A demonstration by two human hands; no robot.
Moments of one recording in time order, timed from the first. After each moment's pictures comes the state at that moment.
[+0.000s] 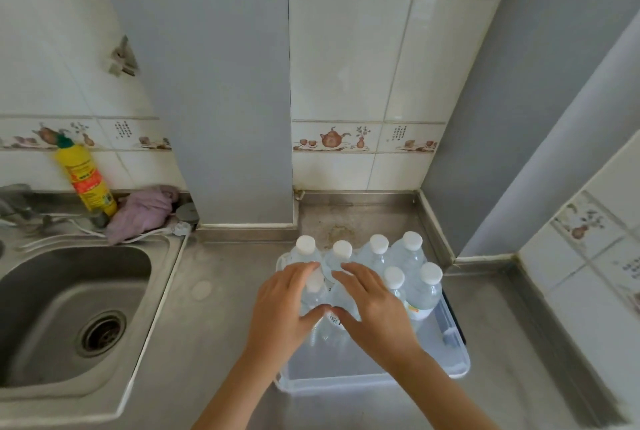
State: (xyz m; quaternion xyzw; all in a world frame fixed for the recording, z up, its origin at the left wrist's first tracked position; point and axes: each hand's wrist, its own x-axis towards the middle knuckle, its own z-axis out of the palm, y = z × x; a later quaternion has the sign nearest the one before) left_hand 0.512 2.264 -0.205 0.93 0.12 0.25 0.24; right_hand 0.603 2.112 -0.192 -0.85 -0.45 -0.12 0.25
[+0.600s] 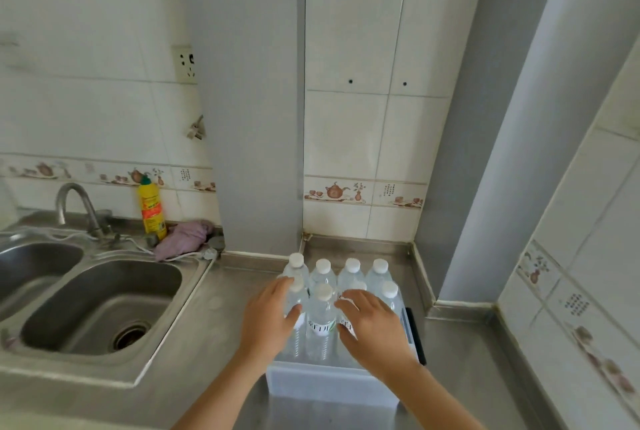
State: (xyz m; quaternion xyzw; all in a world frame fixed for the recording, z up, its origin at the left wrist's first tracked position) left_hand 0.482 2.212 -0.181 0.91 0.23 0.28 0.18; right_hand 0.593 2.032 -0.157 -0.79 -0.54 -0.21 0.19
